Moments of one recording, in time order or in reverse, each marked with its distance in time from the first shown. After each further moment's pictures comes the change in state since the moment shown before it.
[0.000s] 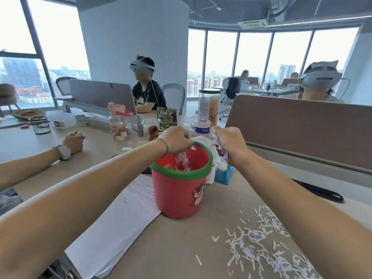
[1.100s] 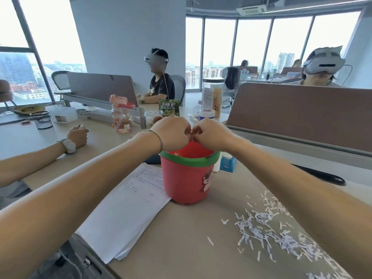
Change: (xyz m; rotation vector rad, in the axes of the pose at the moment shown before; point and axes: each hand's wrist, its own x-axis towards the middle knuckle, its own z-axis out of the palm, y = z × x) left_hand -0.056 -0.004 -0.033 0.346 0.016 0.186; right_hand -0.018 -0.008 0.040 -1.016 -0.390 -0.448
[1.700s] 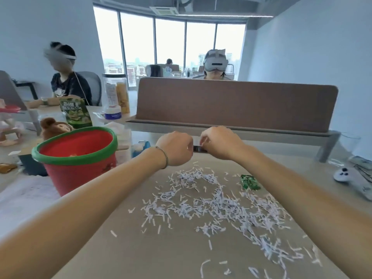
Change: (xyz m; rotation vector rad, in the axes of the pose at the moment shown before) left_hand 0.027 0.251 0.078 -0.095 -0.047 0.341; right_hand -0.211 0.164 -0.090 -0.343 0.113 0.457
